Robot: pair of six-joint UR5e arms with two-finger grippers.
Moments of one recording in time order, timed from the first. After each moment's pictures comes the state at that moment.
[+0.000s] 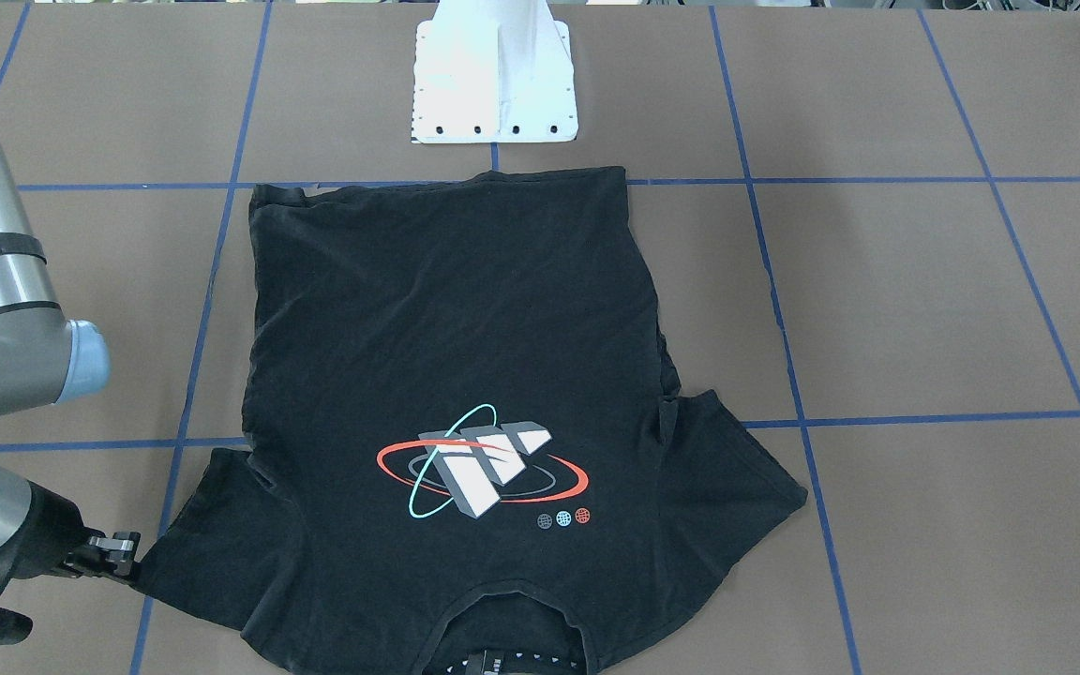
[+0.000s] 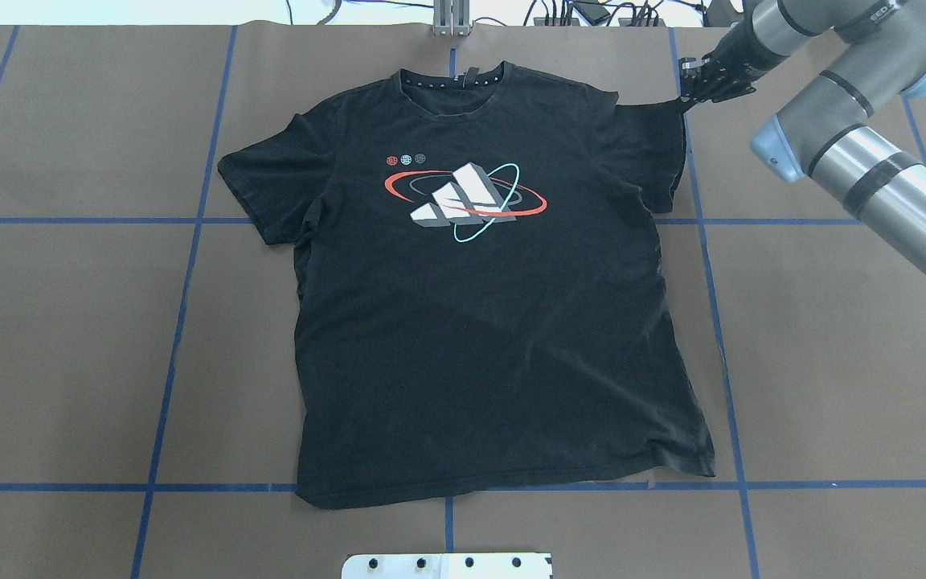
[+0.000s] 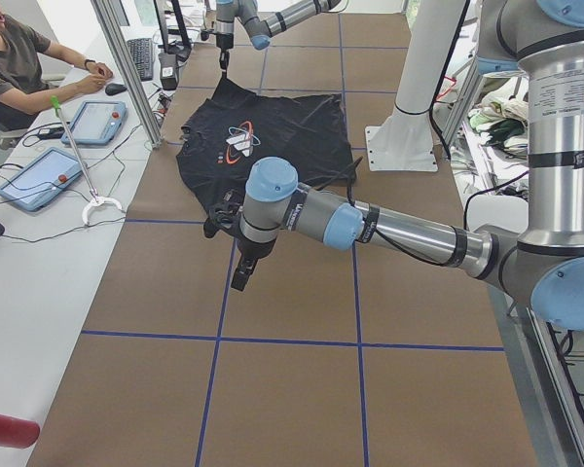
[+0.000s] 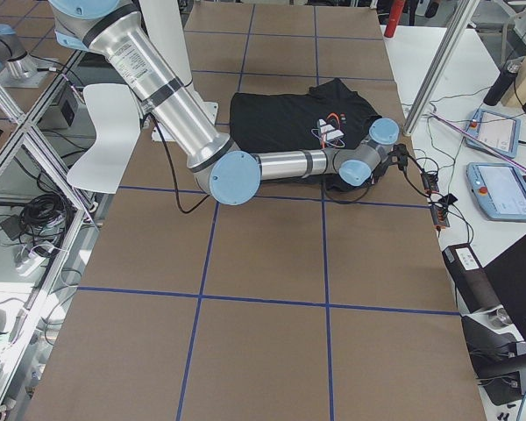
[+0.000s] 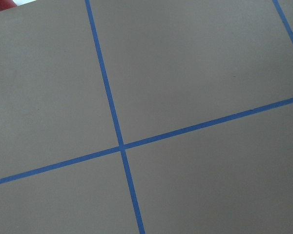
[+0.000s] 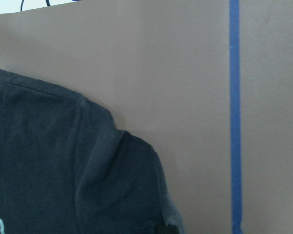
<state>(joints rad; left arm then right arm) -1.54 -1.46 -1.92 -1.72 -2.31 -0.02 1.08 -0.86 0.98 -0.83 2.36 0.93</state>
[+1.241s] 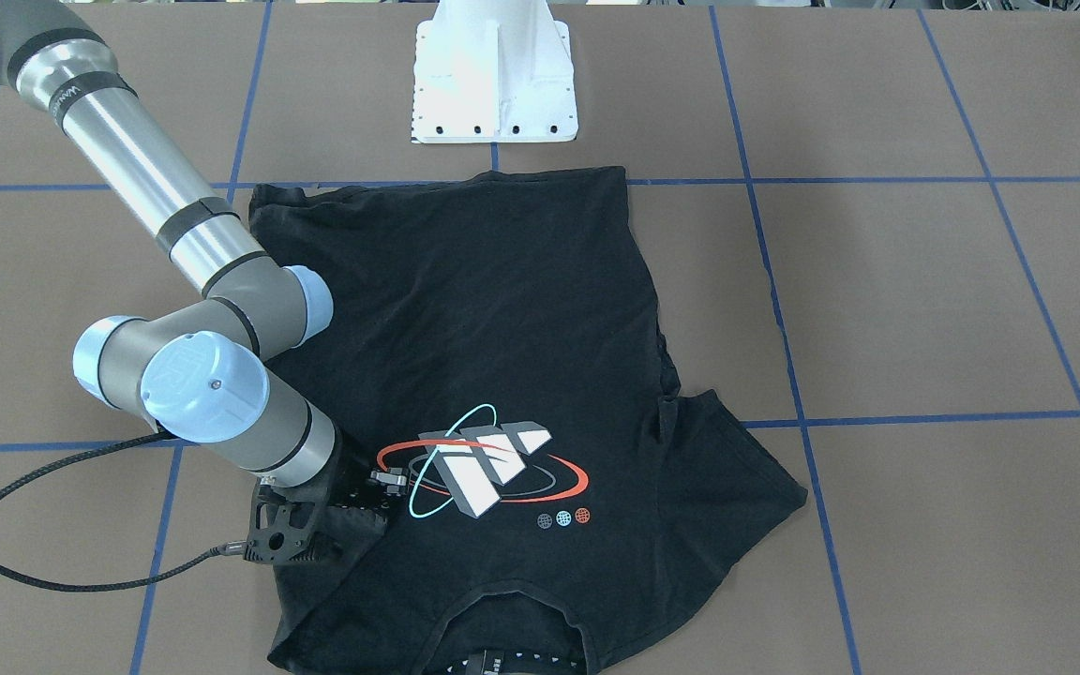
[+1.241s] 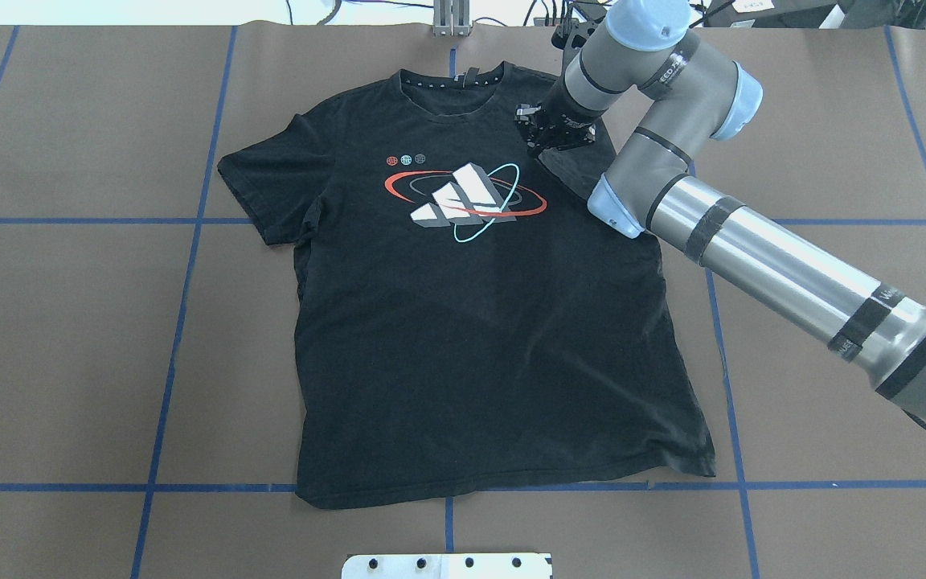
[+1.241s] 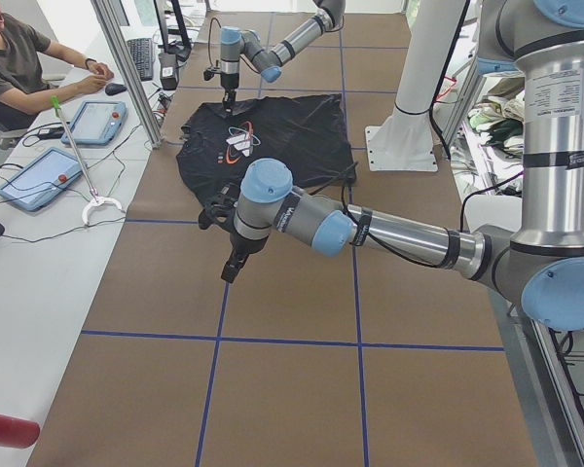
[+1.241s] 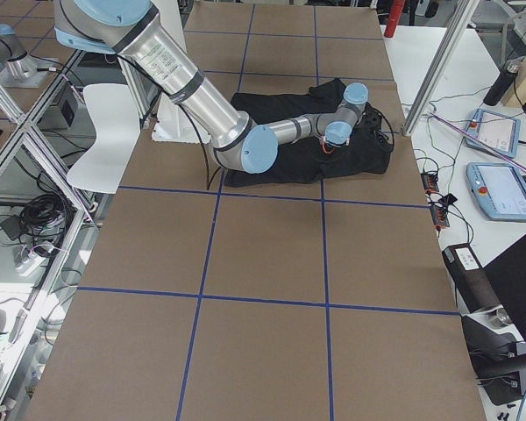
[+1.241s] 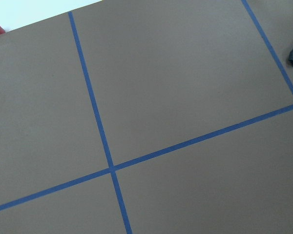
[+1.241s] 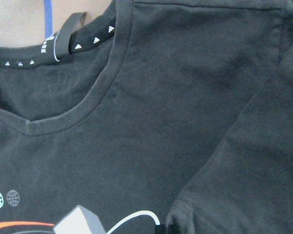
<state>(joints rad) -1.49 -1.51 -1.84 -1.89 -2.35 -0.04 0.85 -0.67 0.89 -0.85 2.16 1.20</state>
